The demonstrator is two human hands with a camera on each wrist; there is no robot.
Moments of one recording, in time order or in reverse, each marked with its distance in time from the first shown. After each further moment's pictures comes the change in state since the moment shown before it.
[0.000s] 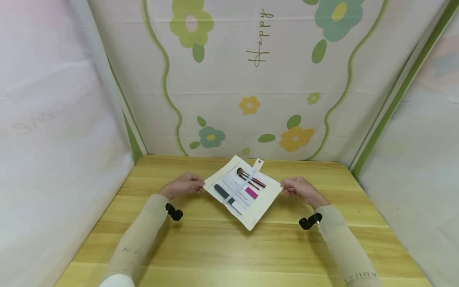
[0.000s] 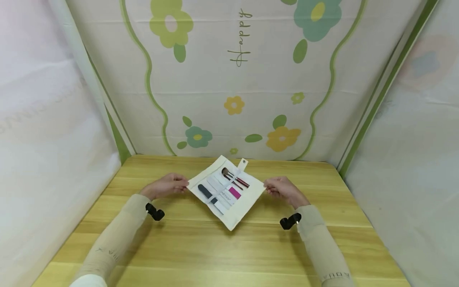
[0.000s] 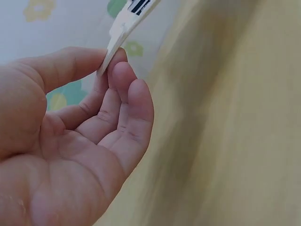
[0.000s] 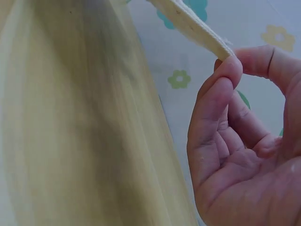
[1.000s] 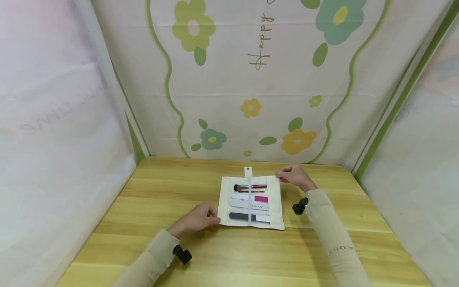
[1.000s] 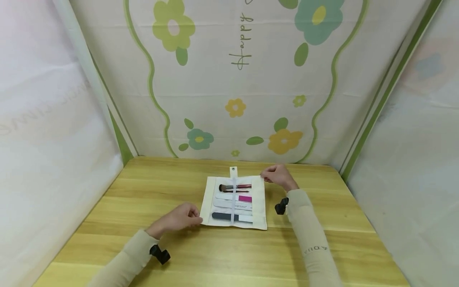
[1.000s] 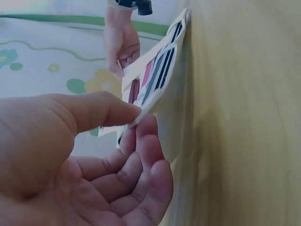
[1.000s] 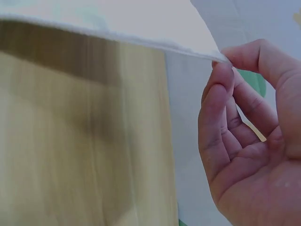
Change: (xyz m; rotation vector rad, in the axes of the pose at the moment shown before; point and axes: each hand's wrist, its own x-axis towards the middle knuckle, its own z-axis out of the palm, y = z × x) left_hand -0.052 0.005 0.122 0.310 0.074 0.019; right_hand 0.047 -0.019 -0.009 -0.289 0.163 -0.114
